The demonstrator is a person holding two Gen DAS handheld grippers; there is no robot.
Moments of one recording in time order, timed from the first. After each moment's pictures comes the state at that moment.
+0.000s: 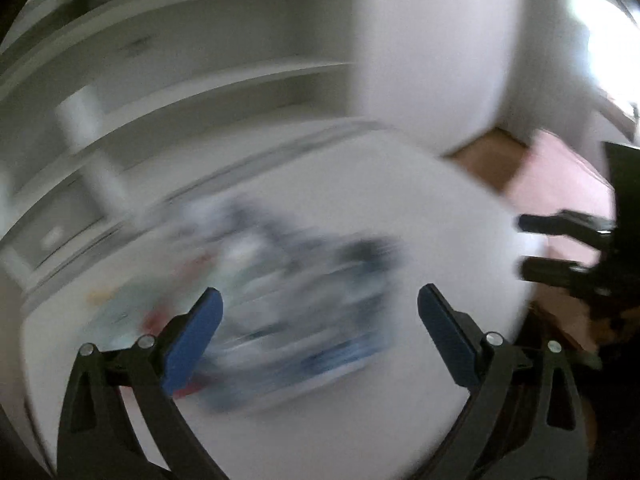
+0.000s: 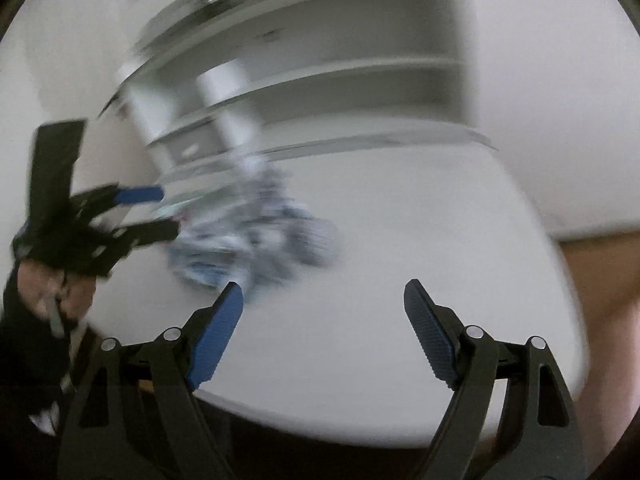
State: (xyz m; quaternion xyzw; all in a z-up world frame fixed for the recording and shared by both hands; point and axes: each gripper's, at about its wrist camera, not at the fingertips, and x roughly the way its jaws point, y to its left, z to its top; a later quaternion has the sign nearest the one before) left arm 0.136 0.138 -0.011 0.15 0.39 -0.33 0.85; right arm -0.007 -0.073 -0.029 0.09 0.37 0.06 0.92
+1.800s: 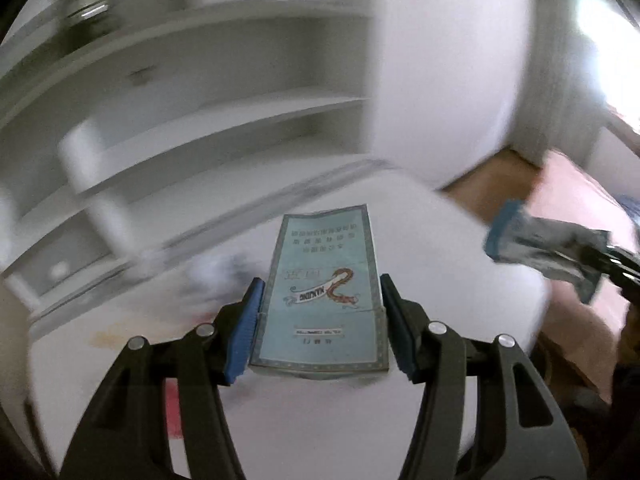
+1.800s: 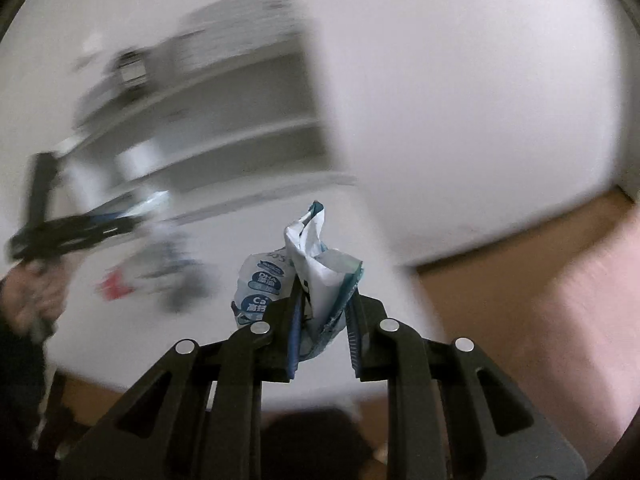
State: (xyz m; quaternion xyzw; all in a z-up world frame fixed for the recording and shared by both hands) left arm 0.107 -0.002 0.015 0.14 0.34 -0.42 0.83; right arm -0.131 -0.186 -0.014 0.15 0.28 -0.17 0.93
